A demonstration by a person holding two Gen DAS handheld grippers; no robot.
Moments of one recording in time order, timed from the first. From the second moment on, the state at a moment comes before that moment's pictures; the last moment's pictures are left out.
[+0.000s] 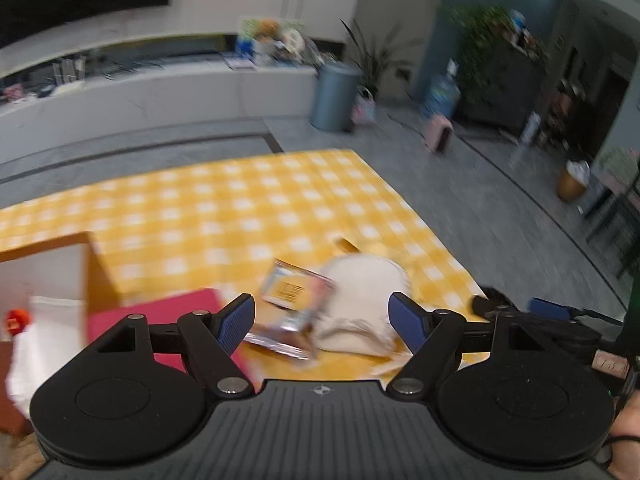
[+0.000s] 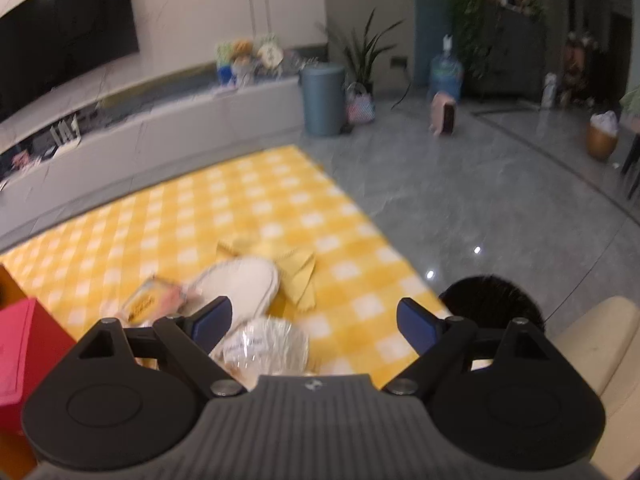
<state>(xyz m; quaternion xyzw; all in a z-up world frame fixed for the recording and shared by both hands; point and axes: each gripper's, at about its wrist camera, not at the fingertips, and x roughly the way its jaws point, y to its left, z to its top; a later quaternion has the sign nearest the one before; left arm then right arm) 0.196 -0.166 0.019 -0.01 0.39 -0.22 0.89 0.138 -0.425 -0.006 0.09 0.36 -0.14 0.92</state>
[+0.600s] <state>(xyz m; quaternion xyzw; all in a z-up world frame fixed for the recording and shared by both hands) 0.248 -0.245 -0.055 0.04 0.47 -0.23 0.85 0.178 -0.421 -0.091 0.08 0.52 -0.05 0.85</state>
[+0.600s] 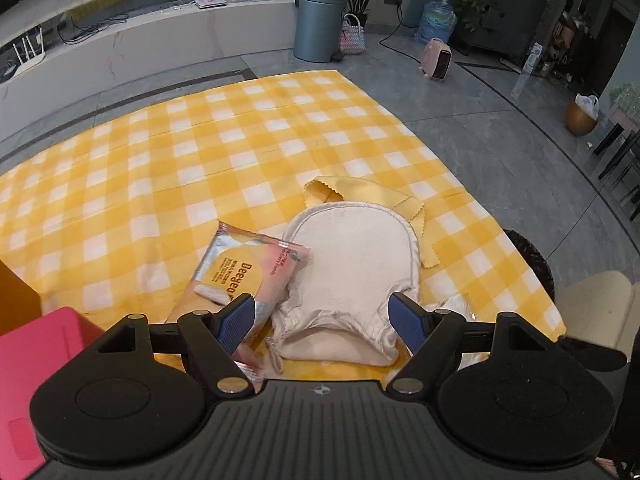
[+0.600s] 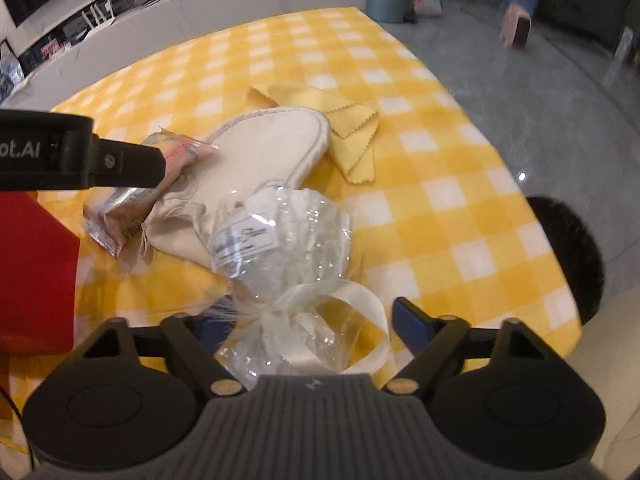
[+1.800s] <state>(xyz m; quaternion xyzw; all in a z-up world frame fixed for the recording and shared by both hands) 0.238 -0.336 -0.134 0.18 0.39 -0.19 0.88 0.131 -0.476 -0.064 0.11 0.45 -0.16 0.87</state>
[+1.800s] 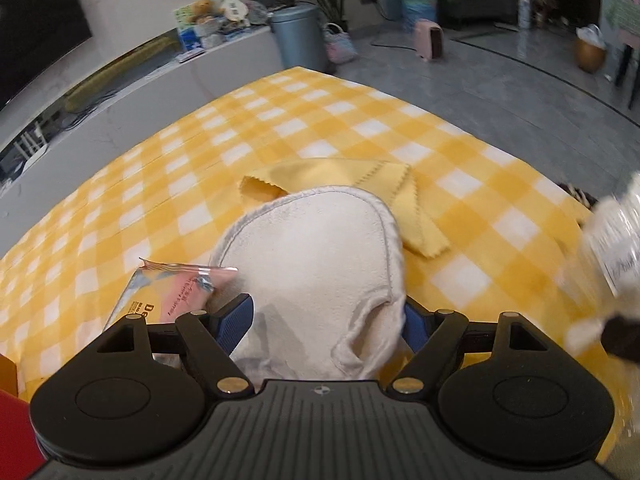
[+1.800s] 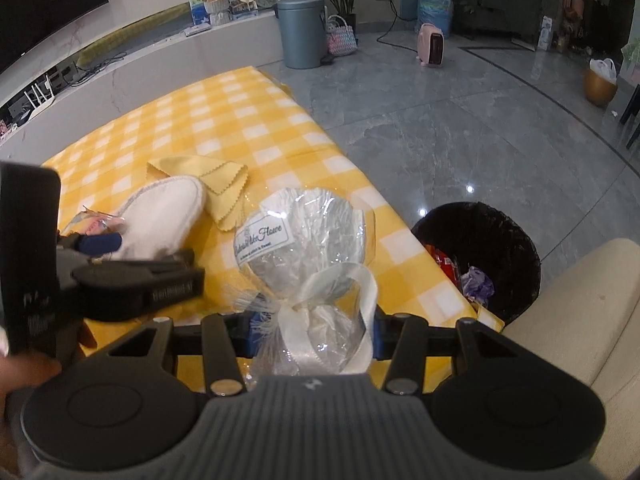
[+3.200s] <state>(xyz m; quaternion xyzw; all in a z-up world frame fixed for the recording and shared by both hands) 0.145 -0.156 0.045 0.06 0.27 -0.27 0.92 0.105 -0.404 0.040 0.10 0.25 -0.03 0.96</state>
